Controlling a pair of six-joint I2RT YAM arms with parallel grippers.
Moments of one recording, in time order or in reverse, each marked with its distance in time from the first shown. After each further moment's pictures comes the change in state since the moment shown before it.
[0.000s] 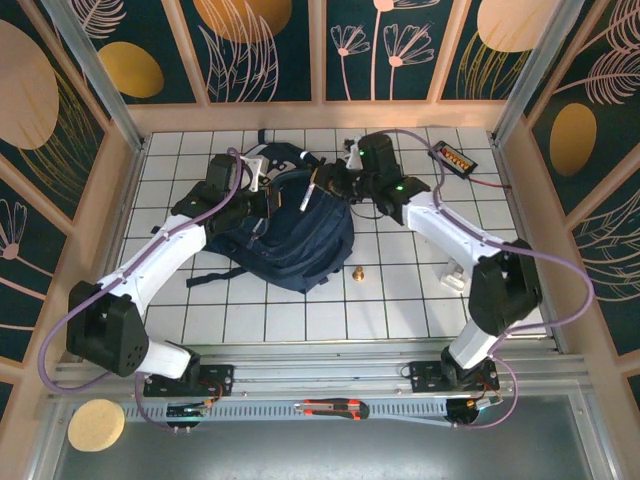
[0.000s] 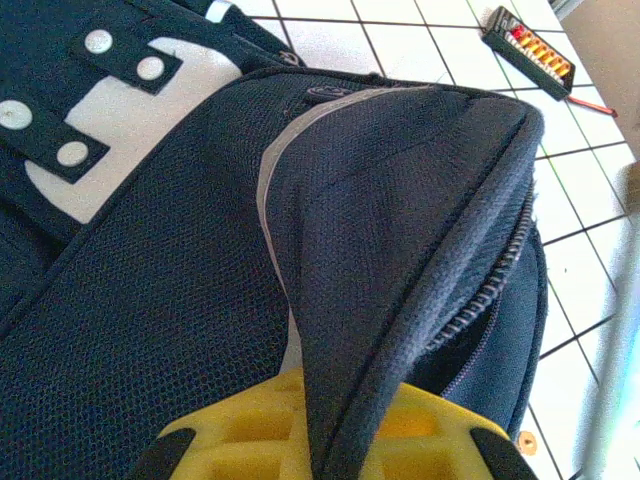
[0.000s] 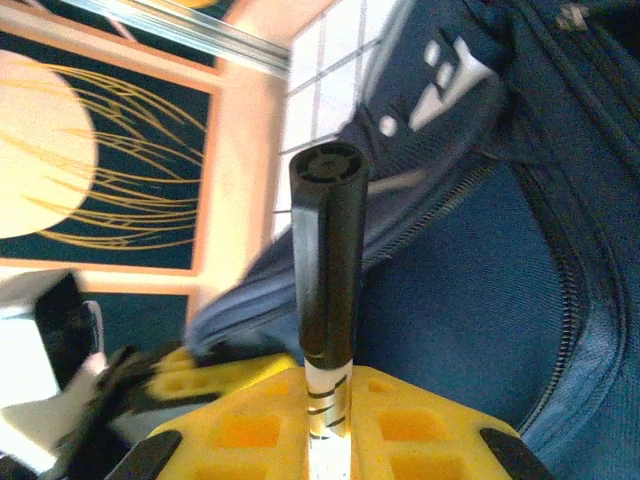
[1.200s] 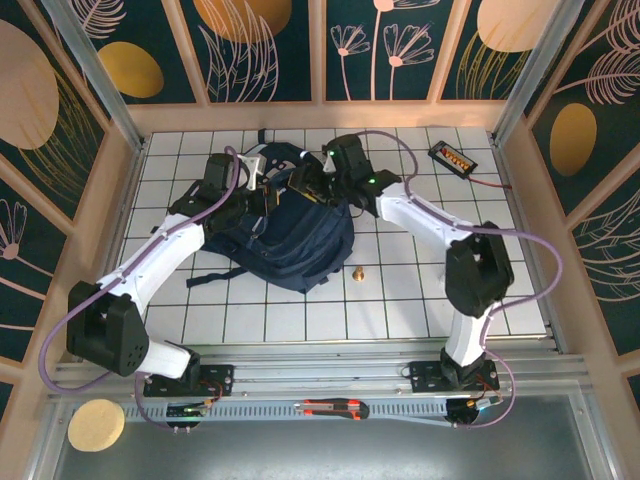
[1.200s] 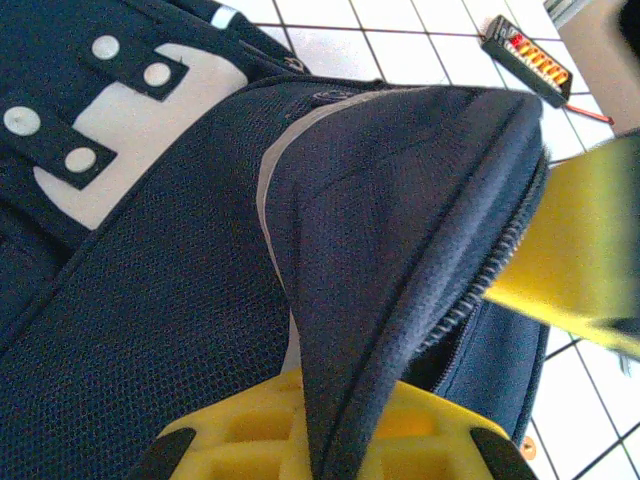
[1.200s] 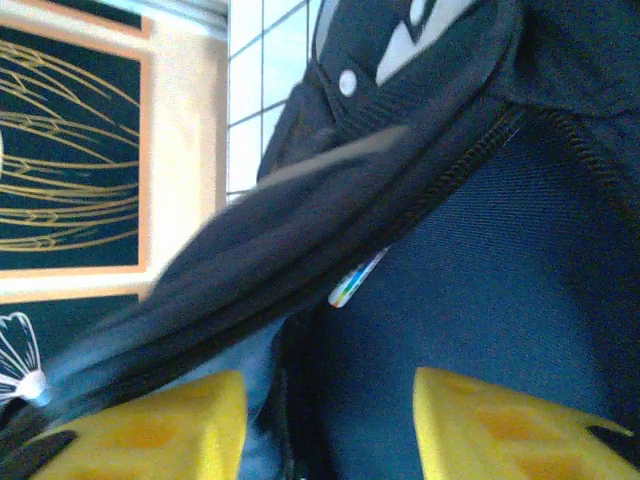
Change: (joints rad) left arm 0.021 0.003 0.005 0.004 0.017 0.001; right arm 0.068 0.122 0.174 -0.148 0.087 -0.004
